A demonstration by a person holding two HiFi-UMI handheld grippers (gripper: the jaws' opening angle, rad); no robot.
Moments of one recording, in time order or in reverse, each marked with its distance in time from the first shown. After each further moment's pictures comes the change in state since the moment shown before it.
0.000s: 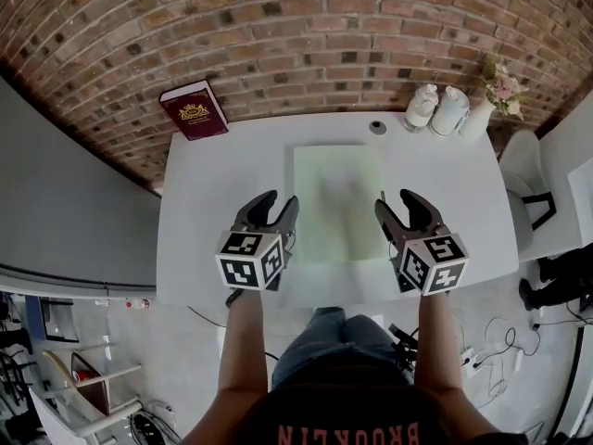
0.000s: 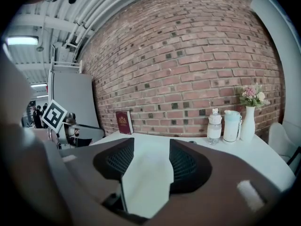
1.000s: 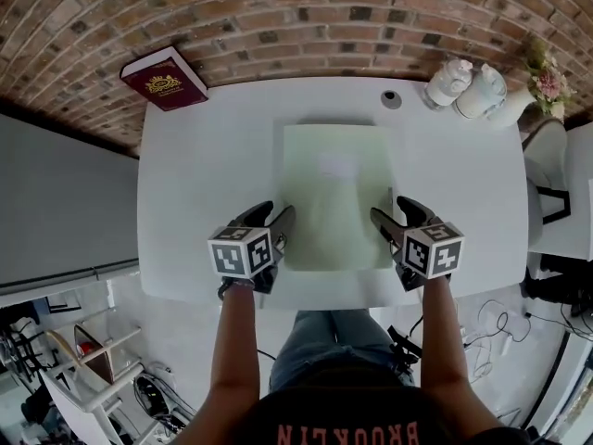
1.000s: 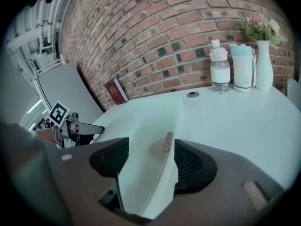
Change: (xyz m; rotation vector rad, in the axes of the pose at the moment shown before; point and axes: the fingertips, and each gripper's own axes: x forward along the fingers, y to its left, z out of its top) left arm 0.077 0.038 -0.128 -0.300 0.354 0.000; right arm 0.080 -0.065 -0.138 0.208 0.418 0.110
